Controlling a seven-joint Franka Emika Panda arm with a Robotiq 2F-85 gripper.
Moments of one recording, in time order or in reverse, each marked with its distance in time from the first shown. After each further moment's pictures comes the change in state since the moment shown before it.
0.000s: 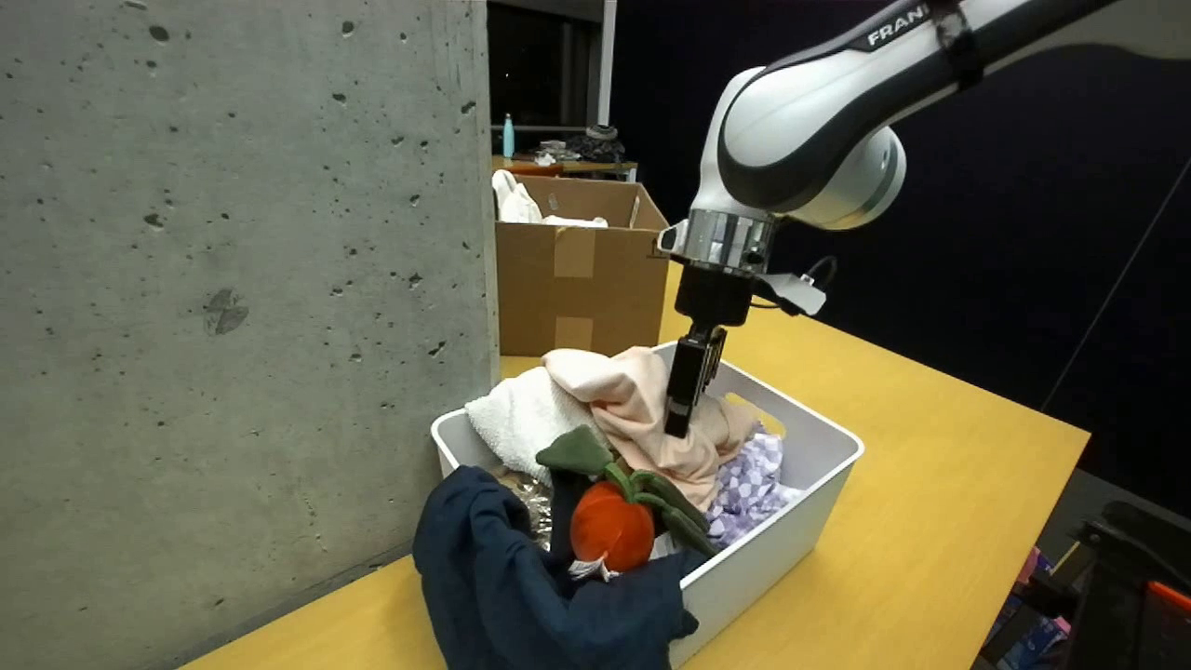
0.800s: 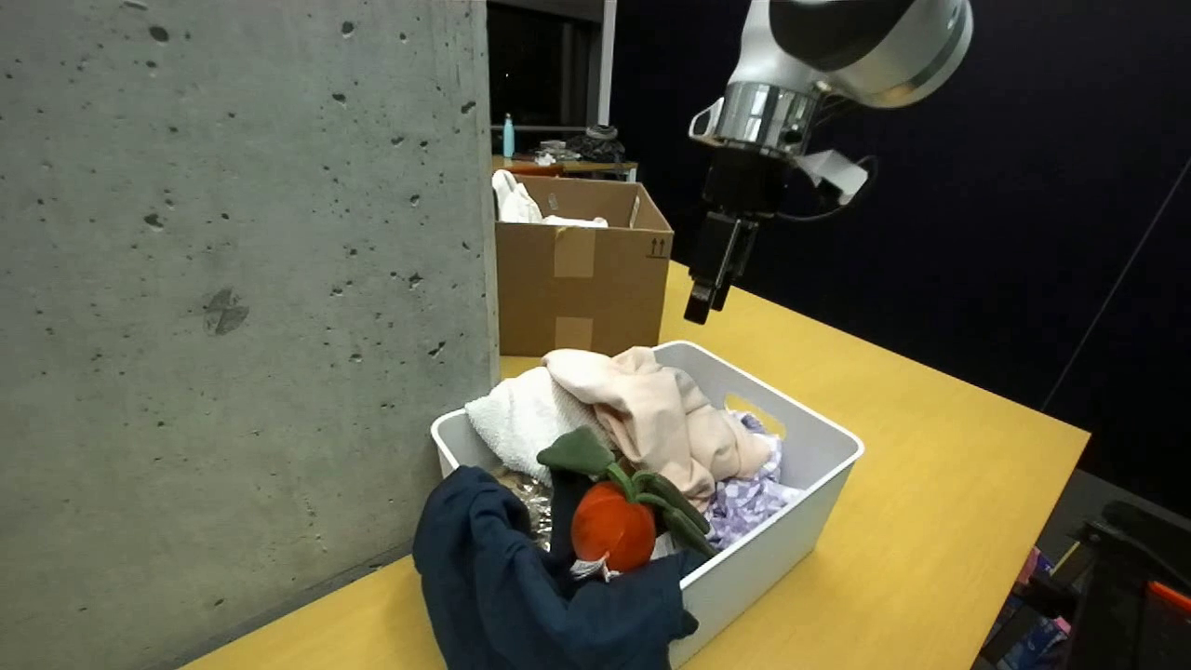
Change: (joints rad) arm -0.031 -0.196 -0.016 -0.043 -0.020 -0.051 0.047
